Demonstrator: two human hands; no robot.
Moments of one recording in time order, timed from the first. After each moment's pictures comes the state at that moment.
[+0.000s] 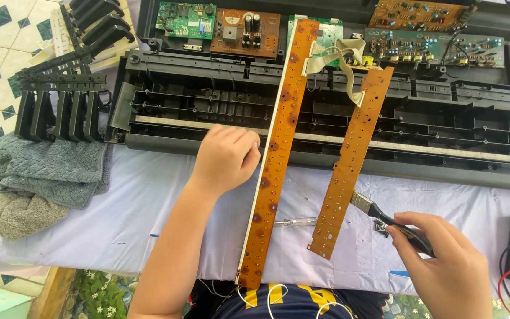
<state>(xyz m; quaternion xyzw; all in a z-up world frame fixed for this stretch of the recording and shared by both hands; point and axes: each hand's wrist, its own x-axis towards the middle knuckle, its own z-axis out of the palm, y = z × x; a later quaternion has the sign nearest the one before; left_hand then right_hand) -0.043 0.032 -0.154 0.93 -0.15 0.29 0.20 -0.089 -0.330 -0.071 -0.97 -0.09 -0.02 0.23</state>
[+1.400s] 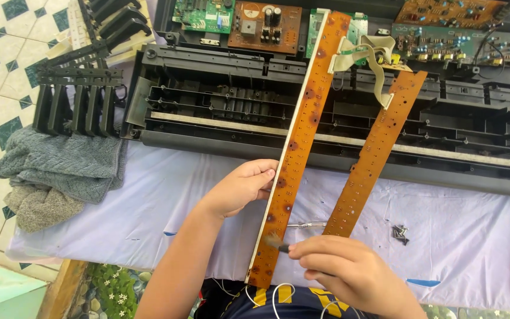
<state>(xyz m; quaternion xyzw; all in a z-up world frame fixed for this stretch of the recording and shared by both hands) -0.075 0.021 -0.146 0.57 0.12 -0.27 0.77 -0.086 -0.241 -0.096 -0.68 -0.54 0.13 0.48</state>
